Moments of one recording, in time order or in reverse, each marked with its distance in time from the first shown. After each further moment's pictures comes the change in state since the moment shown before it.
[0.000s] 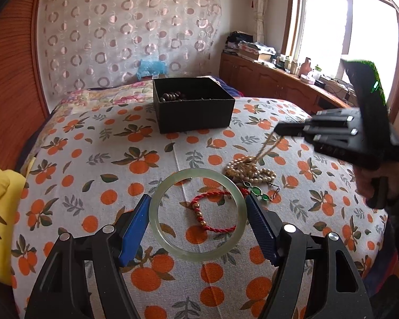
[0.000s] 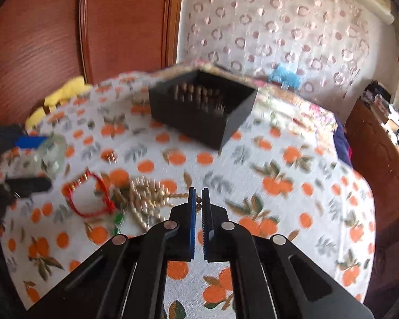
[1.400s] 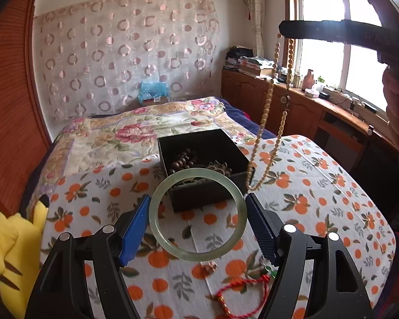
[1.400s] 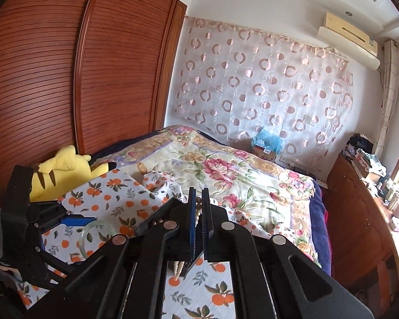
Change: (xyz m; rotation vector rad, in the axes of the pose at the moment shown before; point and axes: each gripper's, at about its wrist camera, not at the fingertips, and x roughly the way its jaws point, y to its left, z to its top) left arm 0.025 0.014 0.097 0.062 -0.082 0.034; right arm -0.081 -0.028 0.160 -0.053 -0.261 -0.086
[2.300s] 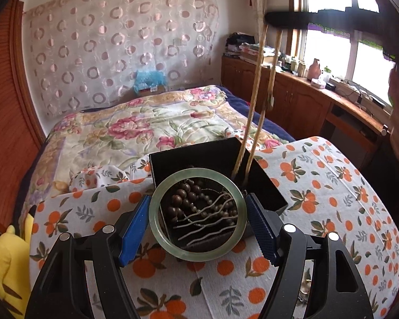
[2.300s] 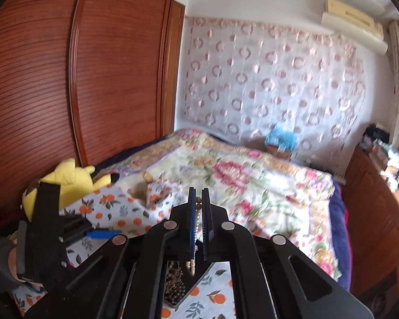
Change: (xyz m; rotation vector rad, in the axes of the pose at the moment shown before) left arm 0.088 0.013 0.040 0.012 0.083 -0.008; right arm 0.095 -0.043 -0.002 0.080 0.038 0.121
